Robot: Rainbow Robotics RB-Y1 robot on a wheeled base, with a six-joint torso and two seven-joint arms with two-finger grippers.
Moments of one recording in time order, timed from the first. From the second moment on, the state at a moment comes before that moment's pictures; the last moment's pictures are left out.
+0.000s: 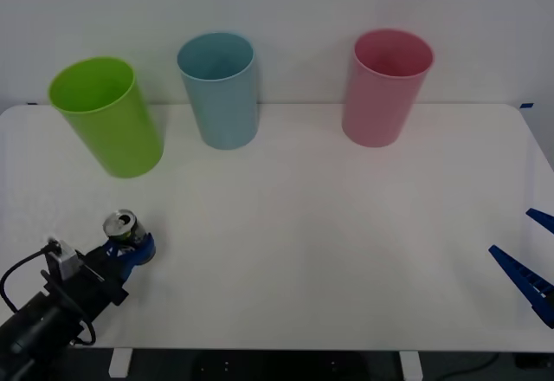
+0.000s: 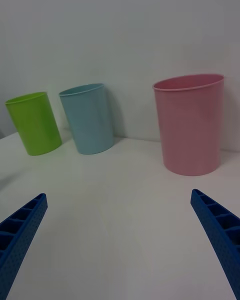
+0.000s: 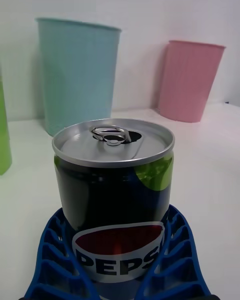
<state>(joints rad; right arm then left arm) 0.35 -0.40 -0.52 -1.66 0.96 -1.22 0.00 0.09 0.25 0.31 -1.23 -0.97 -1.06 -0.43</state>
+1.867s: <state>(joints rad) 0.35 -0.40 -0.52 -1.66 0.96 -1.22 0.00 -0.32 0.25 0.30 -1.44 -1.22 -0.85 0.15</state>
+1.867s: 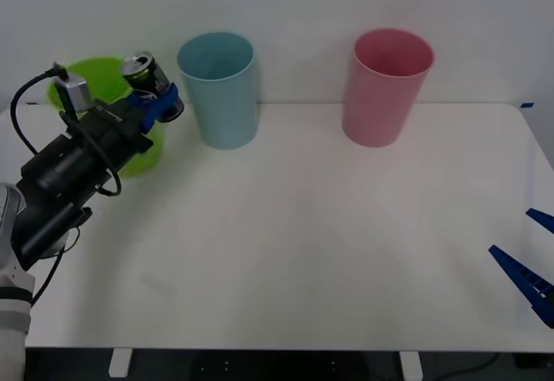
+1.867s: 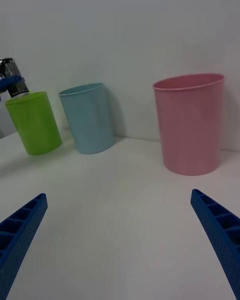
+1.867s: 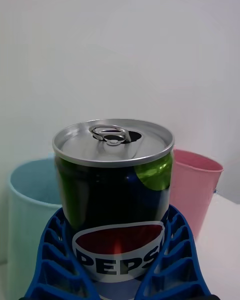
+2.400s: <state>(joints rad) 0.35 -0.40 -0.52 -1.66 0.96 -1.22 0.00 -0.46 0.25 0.19 -1.44 -1.29 -0.57 0.25</state>
